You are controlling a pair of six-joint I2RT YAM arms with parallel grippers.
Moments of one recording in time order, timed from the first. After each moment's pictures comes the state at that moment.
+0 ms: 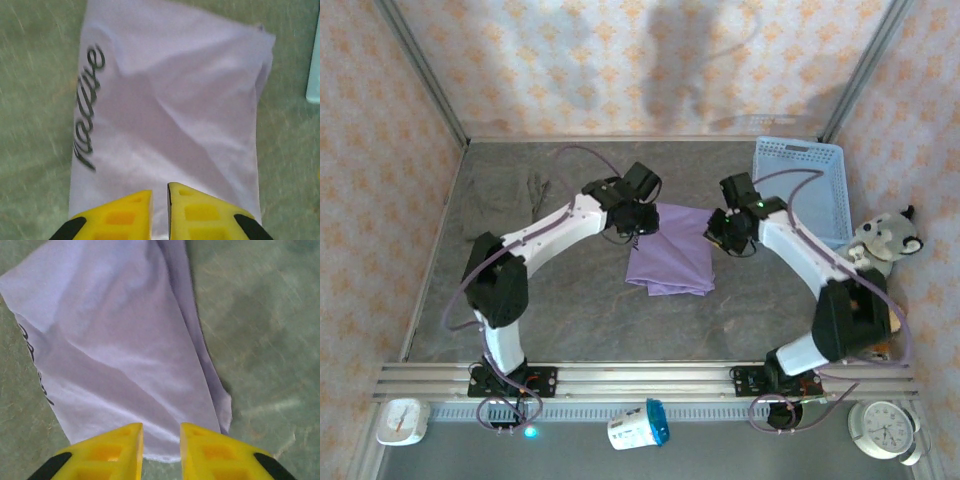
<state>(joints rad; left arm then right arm) -0.66 1.83 1.55 -0.80 0.04 -0.75 0.33 1.52 1.14 -0.77 -0.16 0.87</state>
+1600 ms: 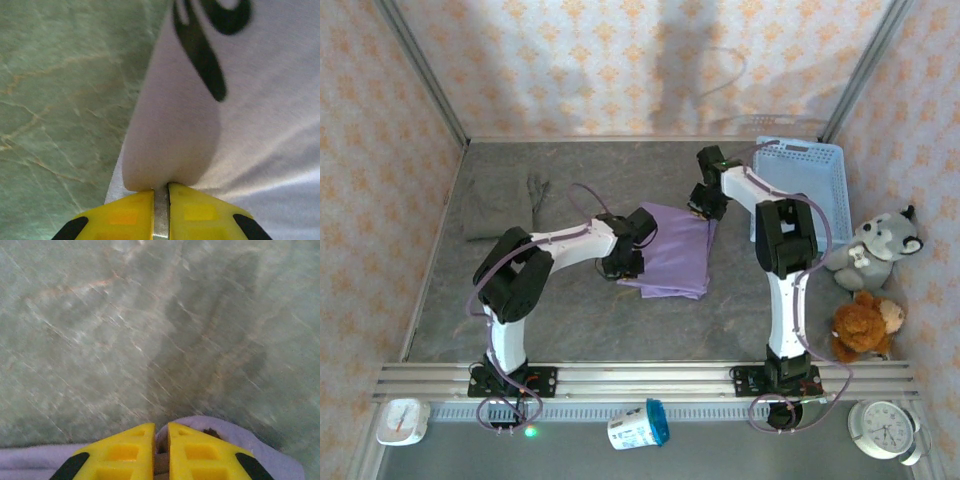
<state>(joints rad) -0.66 1.92 1.29 -0.82 0.00 -0.80 0.27 2.16 1.66 -0.81 -0.09 0.78</state>
